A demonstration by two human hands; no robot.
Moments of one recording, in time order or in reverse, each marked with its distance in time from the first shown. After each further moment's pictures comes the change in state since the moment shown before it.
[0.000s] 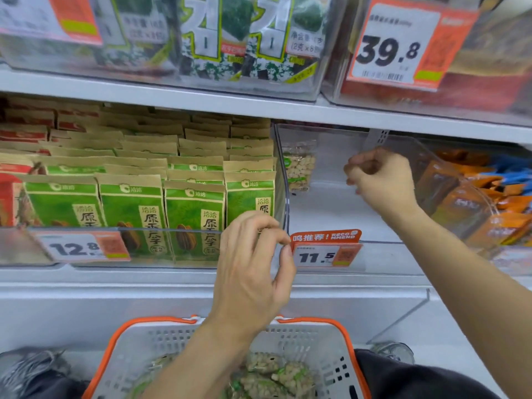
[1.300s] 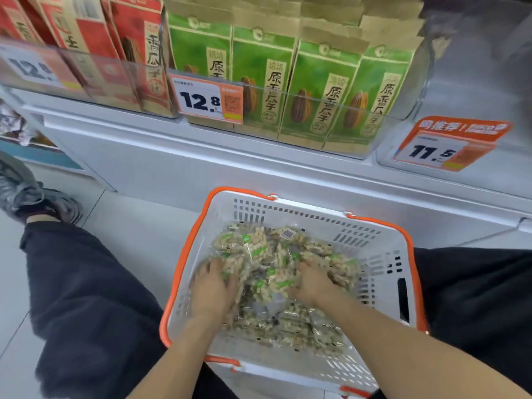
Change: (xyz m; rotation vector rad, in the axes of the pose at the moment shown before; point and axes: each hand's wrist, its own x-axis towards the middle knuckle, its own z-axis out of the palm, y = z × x) left_hand -0.310 -0.104 -0.098 0.372 -0.635 -1.112; right_hand -0.339 0.124 0.179 -0.741 -1.285 0.300
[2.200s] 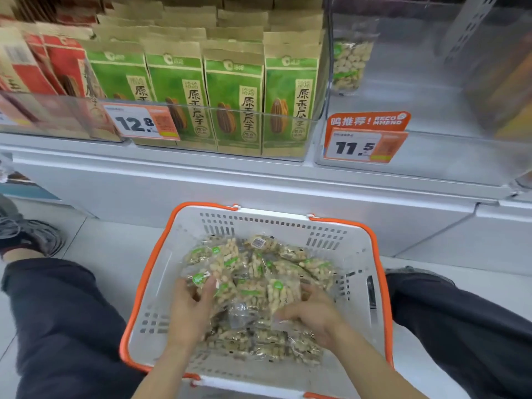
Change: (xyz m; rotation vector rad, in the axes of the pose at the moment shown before) left_hand -0.046 0.061 -0.013 -0.583 0.092 -0.103; right_hand -0.069 0.063 -0.002 1.199 -0.086 0.076
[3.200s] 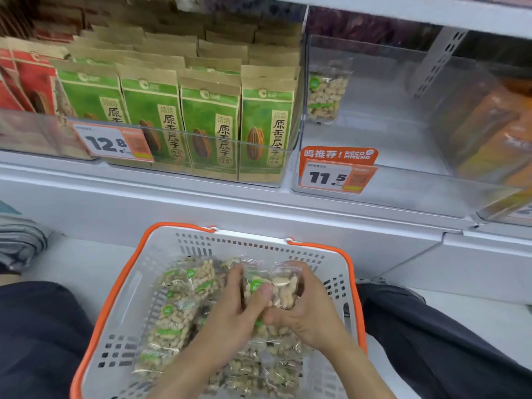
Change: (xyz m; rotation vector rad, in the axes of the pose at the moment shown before) left_hand -0.047 0.127 0.043 -0.125 -0.551 0.120; right_hand -0.061 -0.071 -0.032 -0.165 -0.019 -0.668
